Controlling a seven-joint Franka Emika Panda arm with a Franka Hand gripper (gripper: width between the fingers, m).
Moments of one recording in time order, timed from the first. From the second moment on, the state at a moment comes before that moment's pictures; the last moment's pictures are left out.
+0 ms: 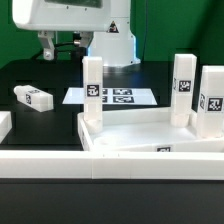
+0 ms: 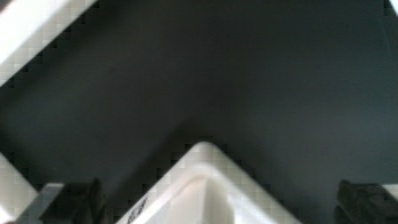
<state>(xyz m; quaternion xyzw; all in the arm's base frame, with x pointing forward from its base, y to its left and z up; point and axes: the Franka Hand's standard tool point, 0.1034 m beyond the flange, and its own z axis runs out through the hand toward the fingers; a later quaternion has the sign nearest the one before) 0.465 -0.120 0.115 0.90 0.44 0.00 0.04</state>
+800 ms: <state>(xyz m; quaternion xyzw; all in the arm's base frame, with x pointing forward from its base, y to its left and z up) 0.412 -0.180 0.075 0.91 0.41 -0.02 0.05</state>
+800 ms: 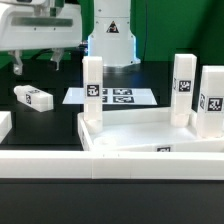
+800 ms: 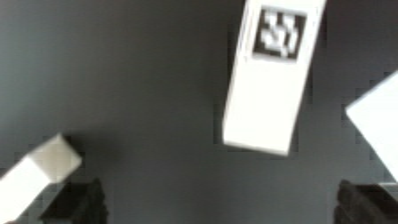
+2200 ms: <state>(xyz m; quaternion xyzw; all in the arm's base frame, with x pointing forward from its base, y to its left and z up) 0.418 -0.154 0.041 0.92 0.37 -0.09 0.06</state>
